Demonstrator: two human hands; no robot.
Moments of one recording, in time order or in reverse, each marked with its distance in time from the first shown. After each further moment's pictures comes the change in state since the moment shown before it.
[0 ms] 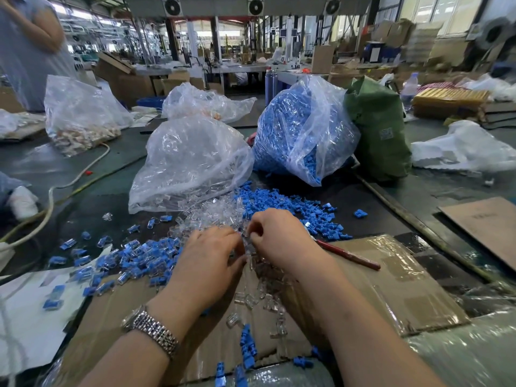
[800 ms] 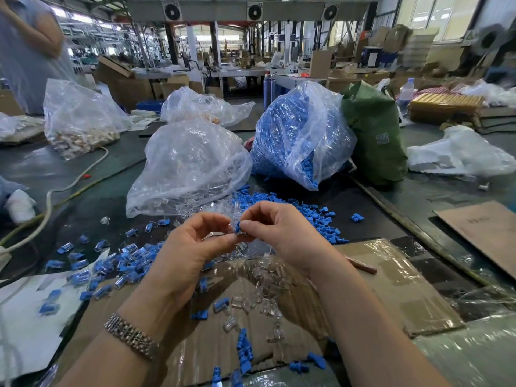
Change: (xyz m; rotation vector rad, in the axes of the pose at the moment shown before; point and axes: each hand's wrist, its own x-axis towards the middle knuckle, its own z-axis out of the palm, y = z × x) left_hand 0.000 -0.005 -0.023 -1.434 0.080 -0.420; right_hand -0.012 0.006 -0.014 0.852 -0.024 -0.056
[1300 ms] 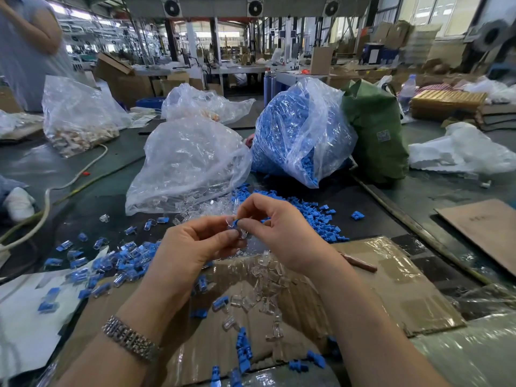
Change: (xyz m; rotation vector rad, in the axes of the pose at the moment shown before) left_hand -0.008 0.006 0.005 -0.014 -0.027 -0.002; right_hand -0.001 0.001 0.000 -0.182 -0.017 -0.173
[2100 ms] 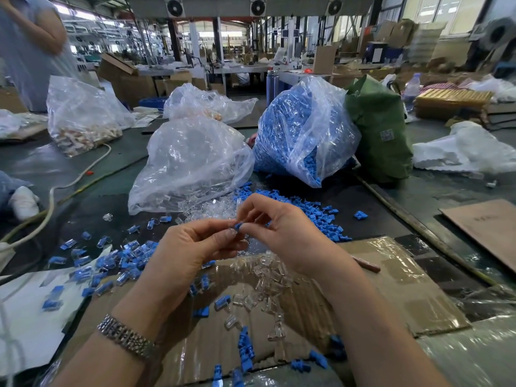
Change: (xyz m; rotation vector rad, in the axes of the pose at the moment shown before) left_hand -0.004 0.004 -0.007 0.054 -0.065 -0.011; right_hand -0.005 -0.009 -0.004 -0.112 -0.037 0.009
